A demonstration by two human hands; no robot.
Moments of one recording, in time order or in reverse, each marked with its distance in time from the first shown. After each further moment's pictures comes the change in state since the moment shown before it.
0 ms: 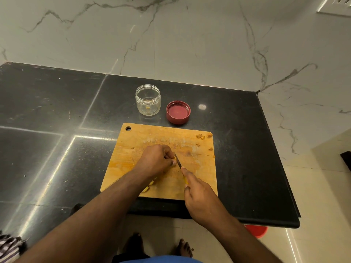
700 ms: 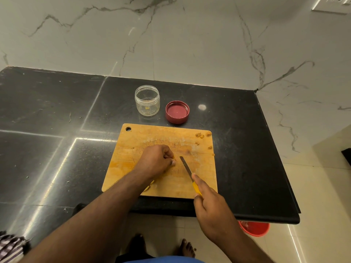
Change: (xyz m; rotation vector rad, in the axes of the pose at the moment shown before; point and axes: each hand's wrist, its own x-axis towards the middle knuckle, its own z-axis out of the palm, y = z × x) left_hand -0.005 -0.002 0.003 -0.035 0.009 -0.039; right_hand -0.040 0.005 -0.003 0.122 0.090 0.070
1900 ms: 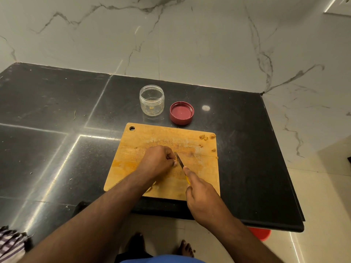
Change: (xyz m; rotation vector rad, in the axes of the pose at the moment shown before) left_hand 0.002 0.000 -0.001 0.053 0.021 0.030; right_hand 0.038 -0.011 0.007 -0.151 -0.061 -0.086
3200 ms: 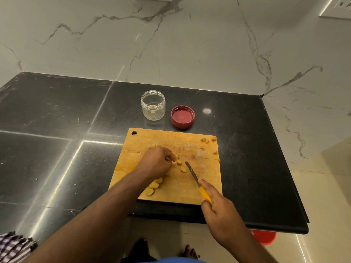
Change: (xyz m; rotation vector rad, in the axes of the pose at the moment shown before) left_hand -0.002 0.000 -0.019 0.028 -0.046 0.011; right_hand -0.037 0.012 -0.012 0.212 0.026 0.129
